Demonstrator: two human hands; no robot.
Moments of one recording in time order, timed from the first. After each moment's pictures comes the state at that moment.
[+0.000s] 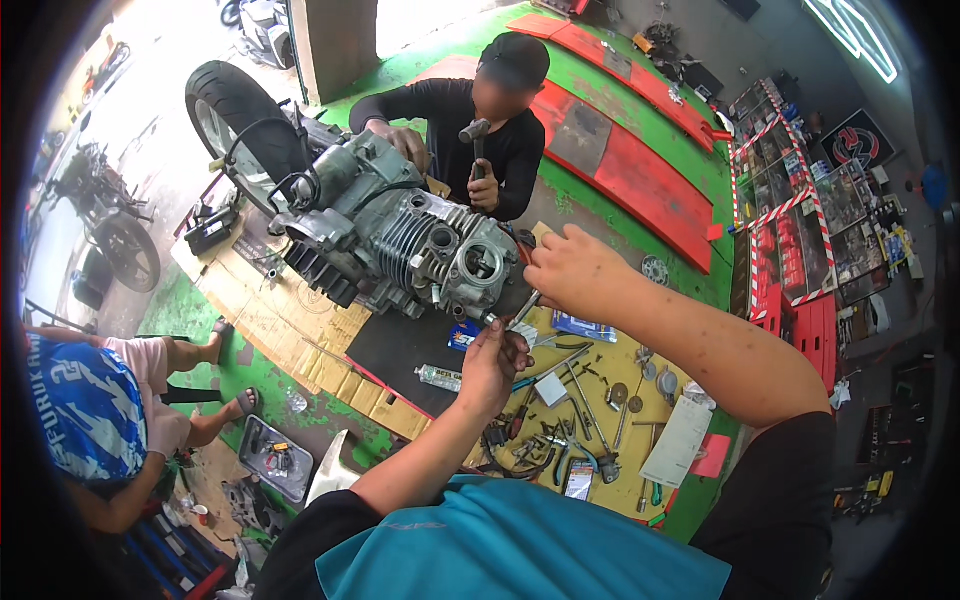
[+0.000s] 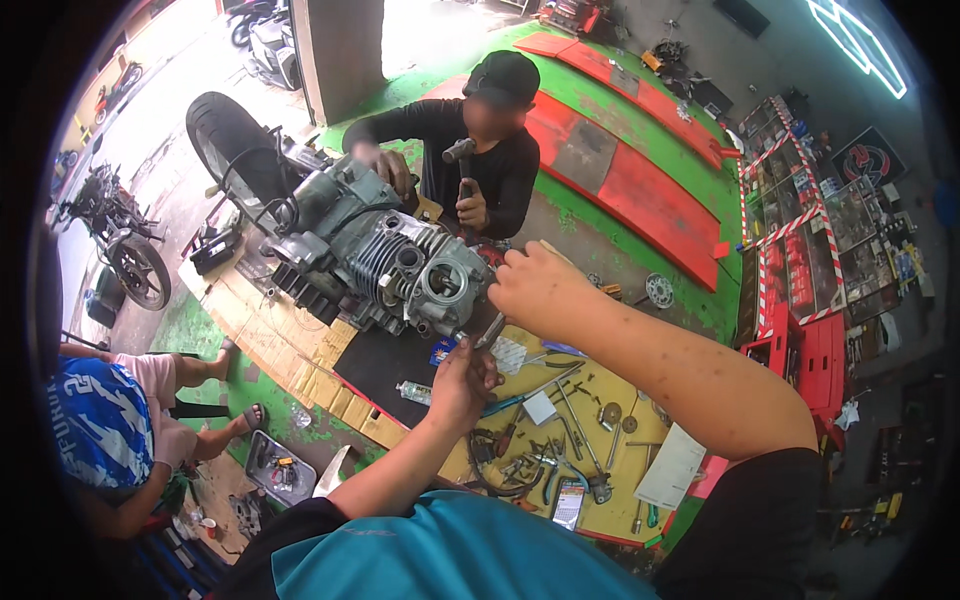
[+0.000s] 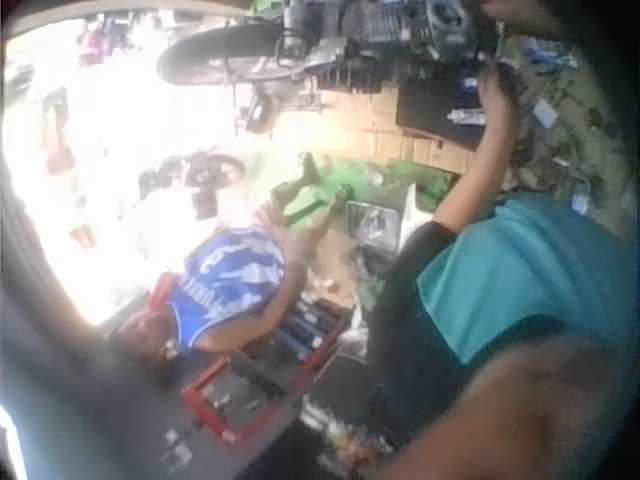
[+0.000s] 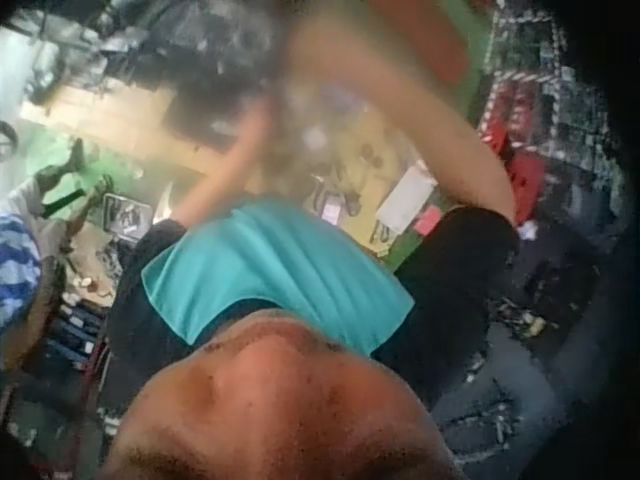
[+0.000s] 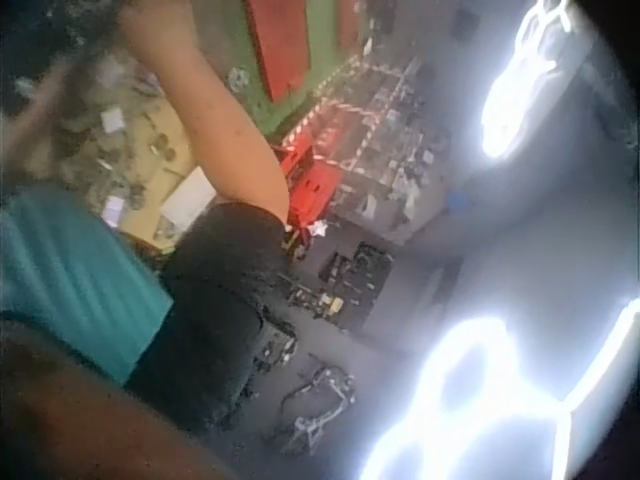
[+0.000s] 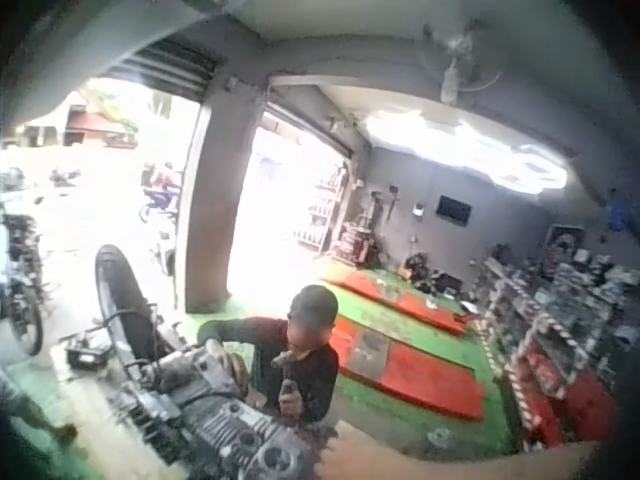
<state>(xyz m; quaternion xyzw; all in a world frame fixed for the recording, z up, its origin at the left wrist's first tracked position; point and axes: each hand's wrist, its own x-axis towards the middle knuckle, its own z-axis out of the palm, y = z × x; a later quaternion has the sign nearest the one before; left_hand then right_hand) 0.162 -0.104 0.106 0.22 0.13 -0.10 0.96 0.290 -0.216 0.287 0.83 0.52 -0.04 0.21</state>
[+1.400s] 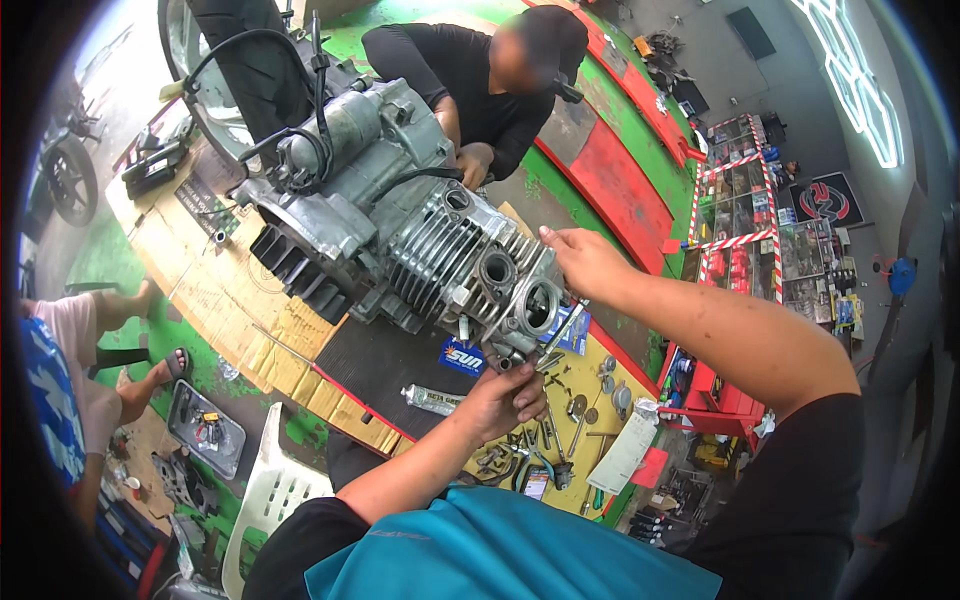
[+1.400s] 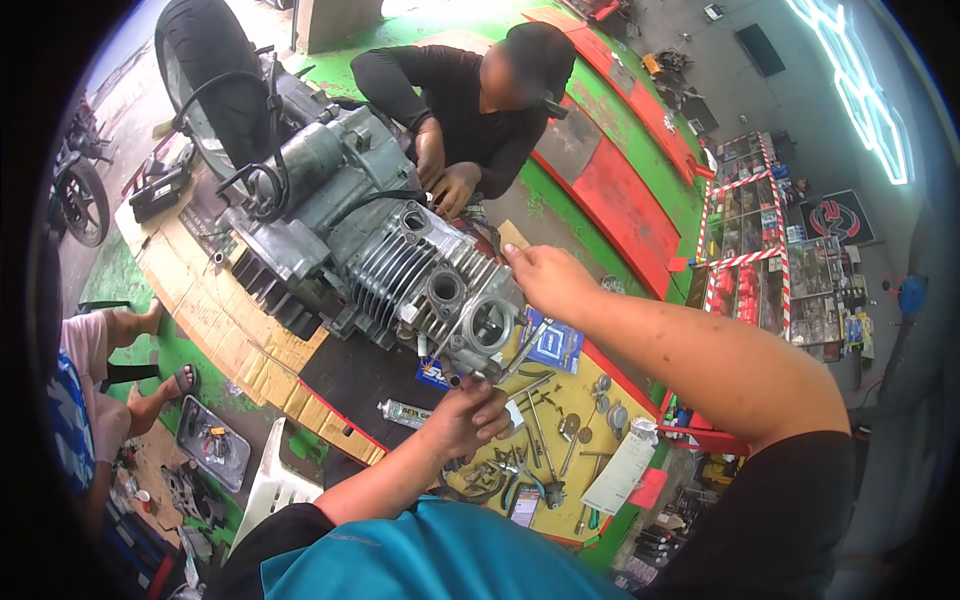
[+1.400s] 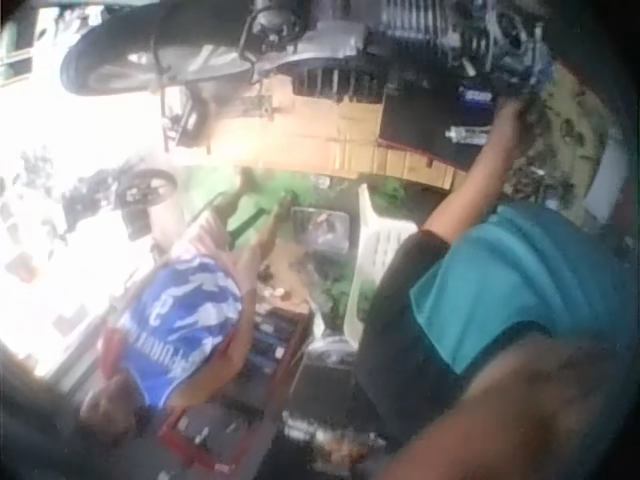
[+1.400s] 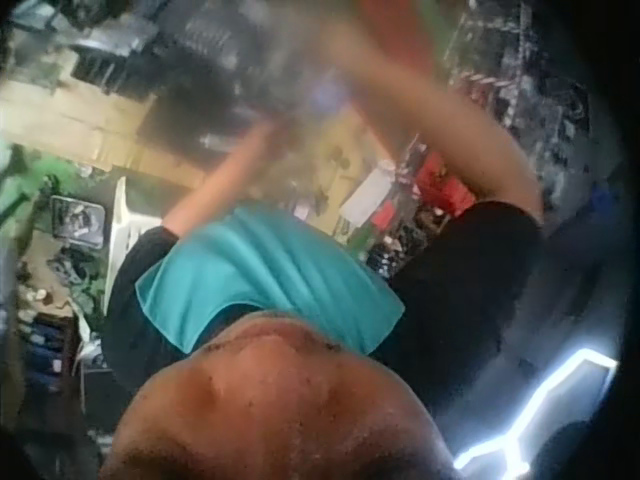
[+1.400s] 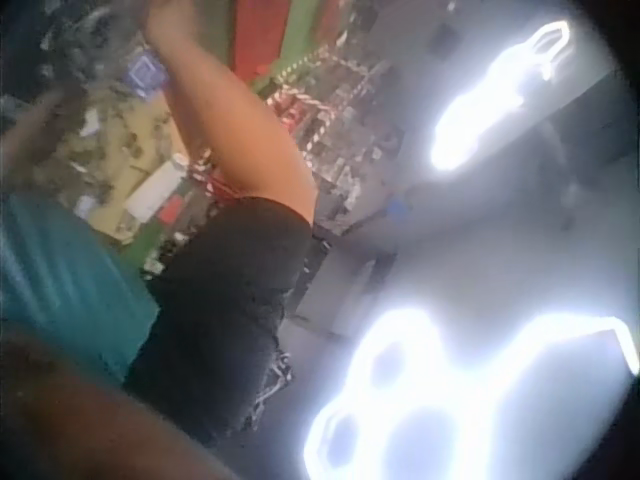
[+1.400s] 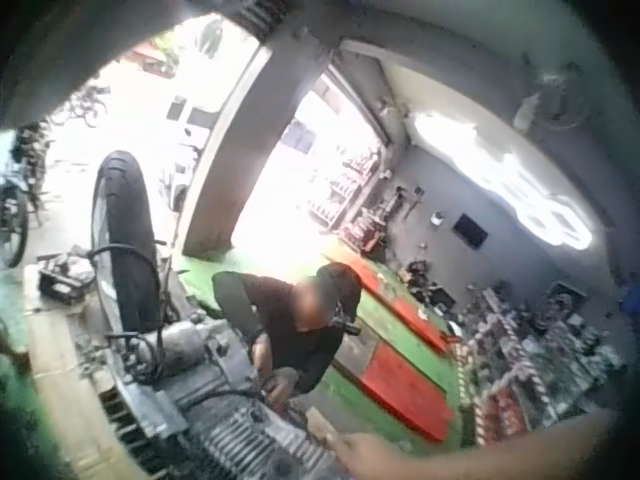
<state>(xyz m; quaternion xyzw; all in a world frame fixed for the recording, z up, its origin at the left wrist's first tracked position) 0.180 -0.077 0.086 -0.04 -0.02 -0.29 0.96 0.383 -0.179 0.217 0.95 0.05 -0.28 -0.12</state>
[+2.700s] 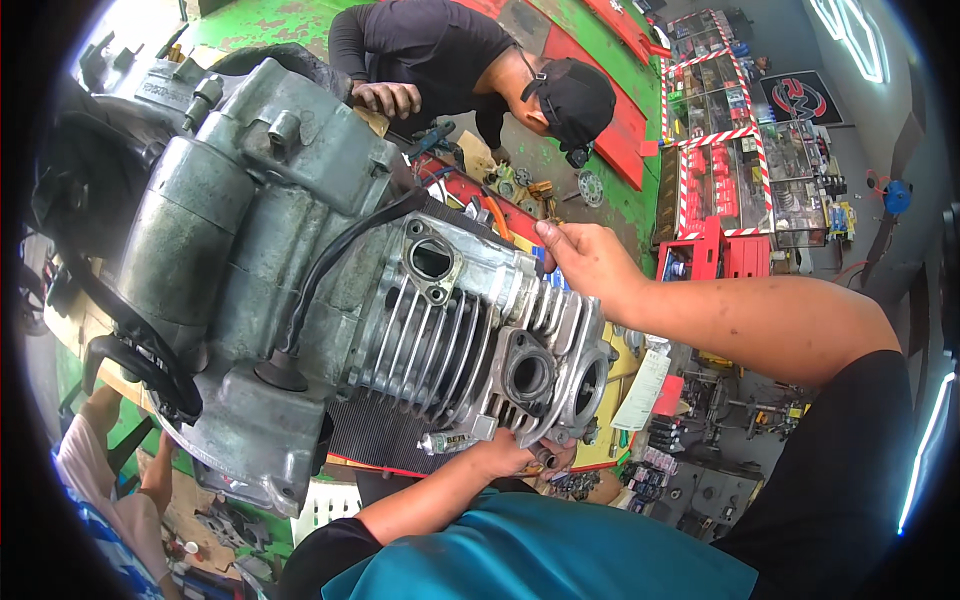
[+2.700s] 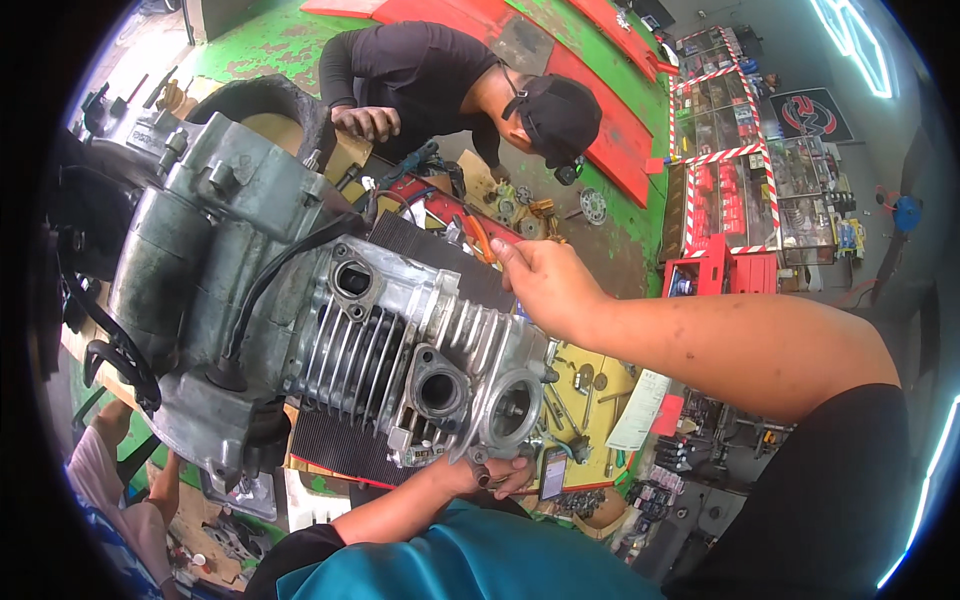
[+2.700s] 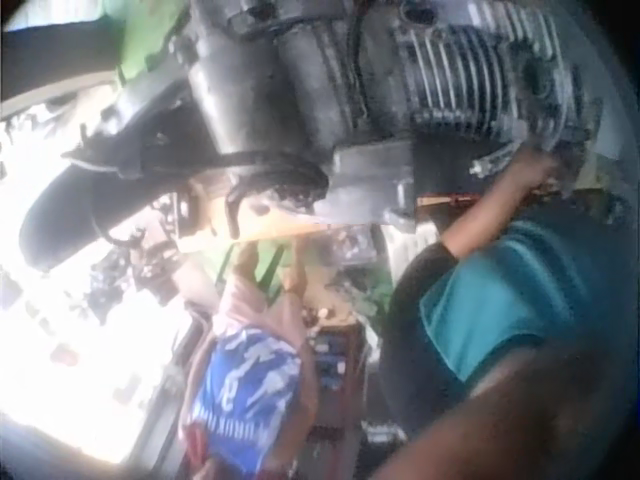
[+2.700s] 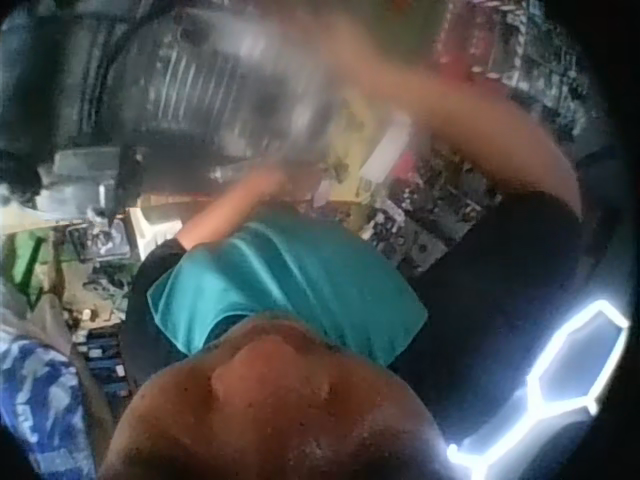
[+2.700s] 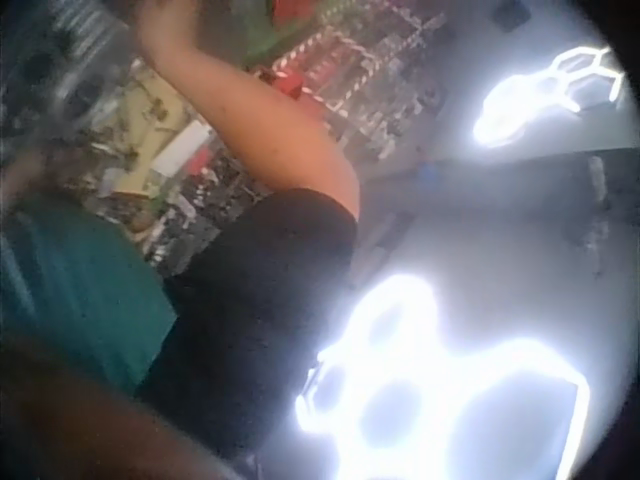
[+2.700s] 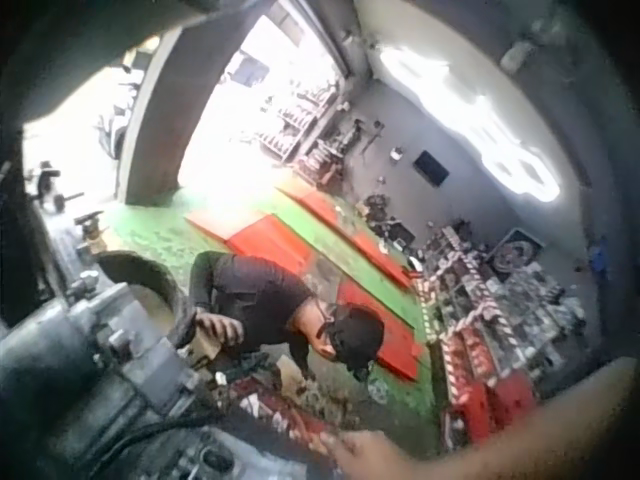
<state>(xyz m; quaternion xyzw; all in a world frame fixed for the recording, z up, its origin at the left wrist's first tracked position) 0.172 -0.070 0.034 0.15 -0.15 -0.46 0.86 0.385 -0.184 0.166 0.94 -0.08 -0.25 -0.22</state>
